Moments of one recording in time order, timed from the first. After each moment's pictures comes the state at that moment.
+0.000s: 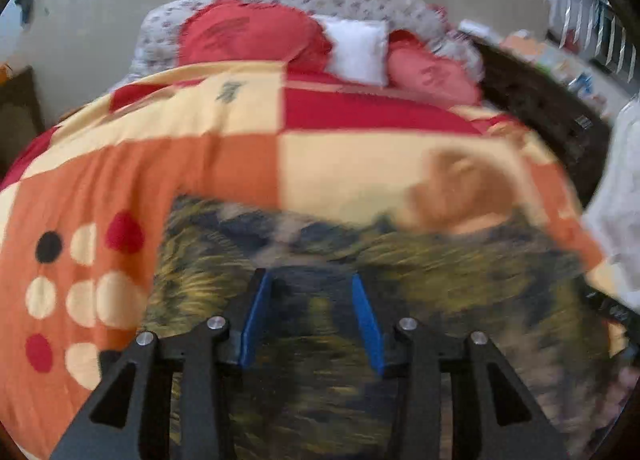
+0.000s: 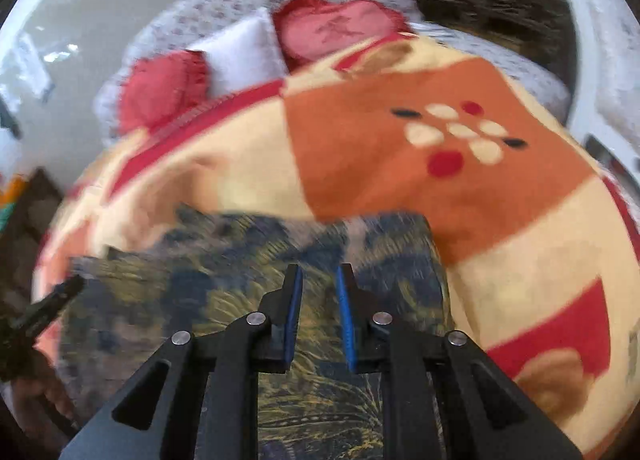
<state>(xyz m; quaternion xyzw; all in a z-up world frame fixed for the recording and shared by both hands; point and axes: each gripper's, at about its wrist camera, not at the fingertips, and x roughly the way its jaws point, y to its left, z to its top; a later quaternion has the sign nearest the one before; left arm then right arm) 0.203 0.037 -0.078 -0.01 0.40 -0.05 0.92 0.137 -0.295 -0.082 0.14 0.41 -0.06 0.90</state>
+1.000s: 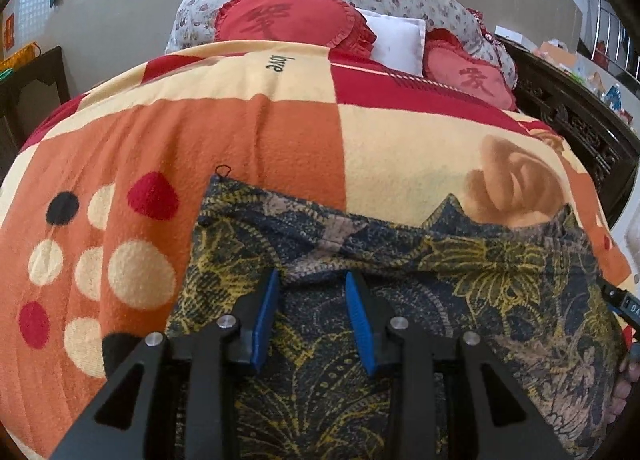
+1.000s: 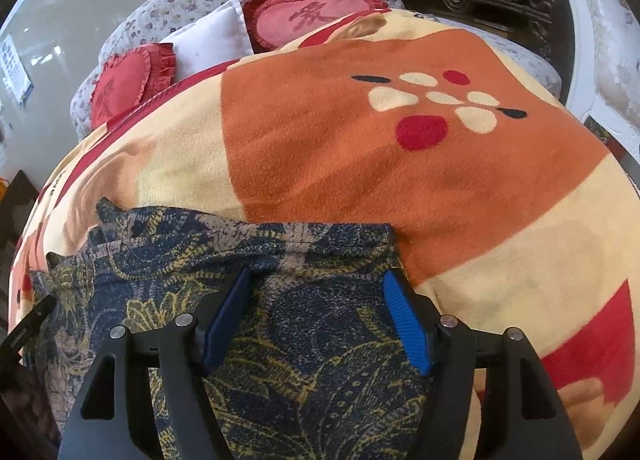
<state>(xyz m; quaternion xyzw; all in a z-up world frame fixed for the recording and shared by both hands) 0.201 0.052 -0.098 -0.04 0.40 -0.01 0.91 0.157 -0.328 -0.116 0.15 0.41 -0.05 0.90</state>
